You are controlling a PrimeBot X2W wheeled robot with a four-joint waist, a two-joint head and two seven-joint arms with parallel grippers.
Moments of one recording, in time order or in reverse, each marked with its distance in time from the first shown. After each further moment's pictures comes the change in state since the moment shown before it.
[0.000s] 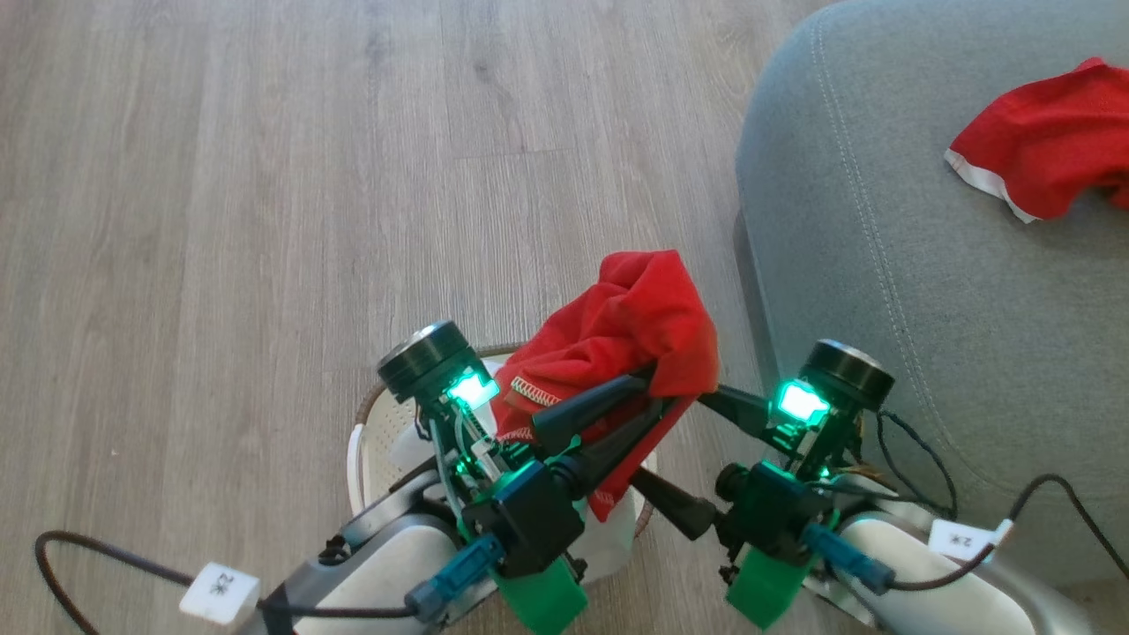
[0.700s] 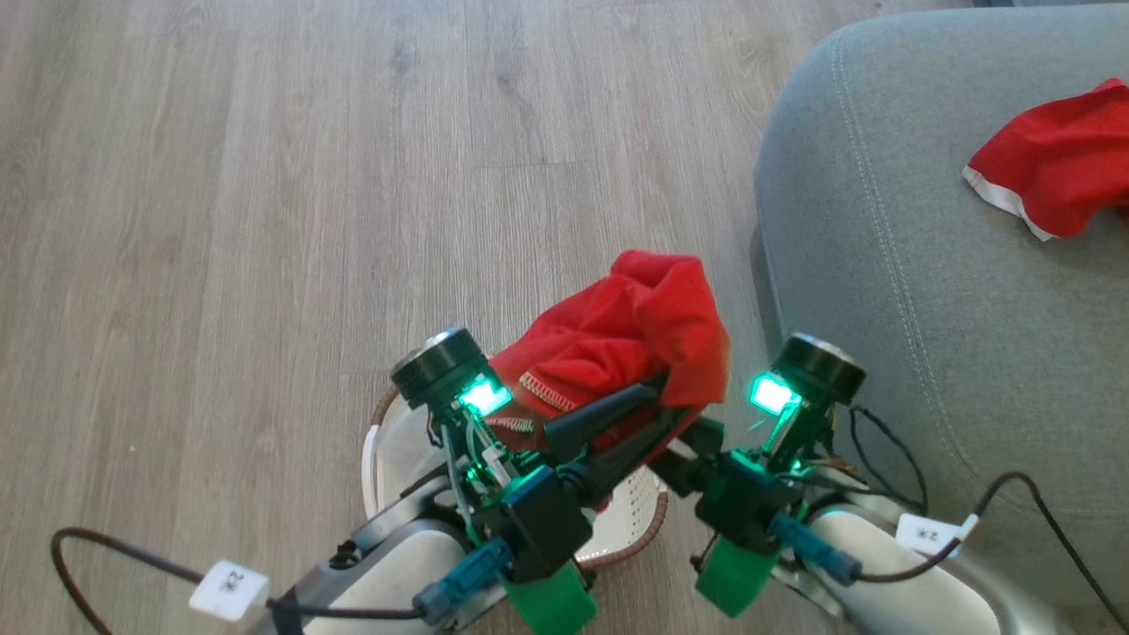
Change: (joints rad) left arm 0.002 -0.008 -0.020 0.008 -0.015 0.000 0.000; right arm -0.012 0.079 -0.008 0.048 -0.056 0.000 0.000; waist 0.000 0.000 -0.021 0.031
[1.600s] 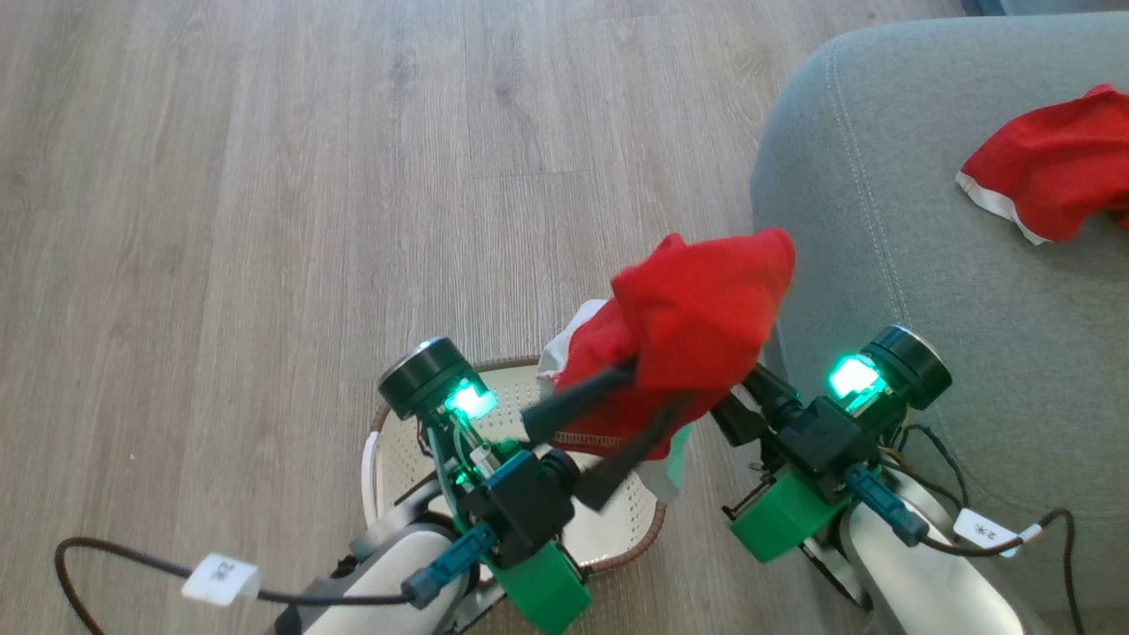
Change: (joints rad) left arm 0.049 -0.034 0.059 0.028 -0.026 0.000 0.000; right arm 0.148 0.131 -0.324 -0.009 -0.019 0.000 0.000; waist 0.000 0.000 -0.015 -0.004
